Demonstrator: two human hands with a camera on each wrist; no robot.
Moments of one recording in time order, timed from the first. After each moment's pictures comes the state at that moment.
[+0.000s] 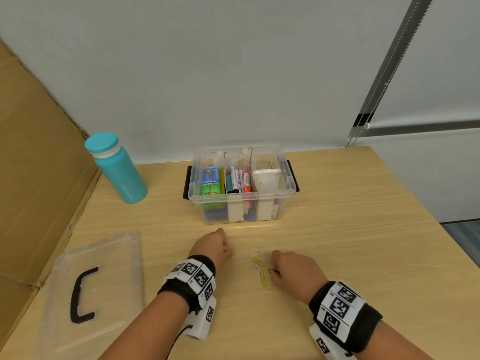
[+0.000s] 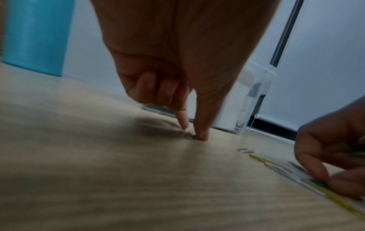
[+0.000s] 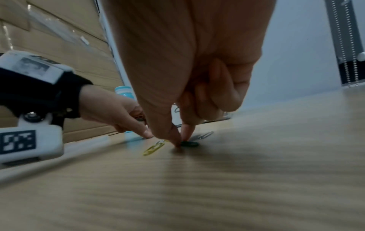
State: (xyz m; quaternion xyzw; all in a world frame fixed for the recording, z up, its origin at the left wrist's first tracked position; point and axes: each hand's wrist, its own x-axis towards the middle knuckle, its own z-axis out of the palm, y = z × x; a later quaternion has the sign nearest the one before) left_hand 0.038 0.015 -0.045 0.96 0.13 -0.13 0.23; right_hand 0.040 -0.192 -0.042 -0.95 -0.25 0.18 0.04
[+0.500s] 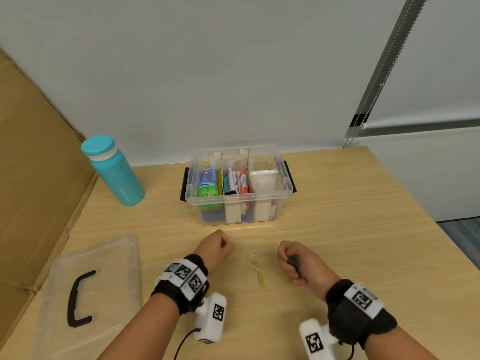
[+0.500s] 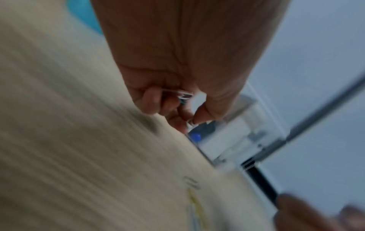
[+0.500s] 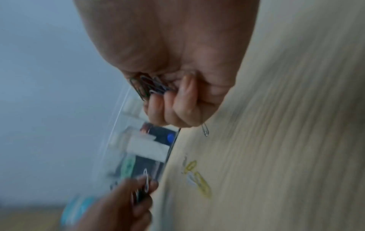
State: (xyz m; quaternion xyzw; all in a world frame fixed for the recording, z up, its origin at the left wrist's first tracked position) left_hand 0.041 0.015 -0.050 0.91 0.09 -0.13 0.39; right_hand 0.052 -0.216 -0.045 -0.67 -0.03 0.35 0.66
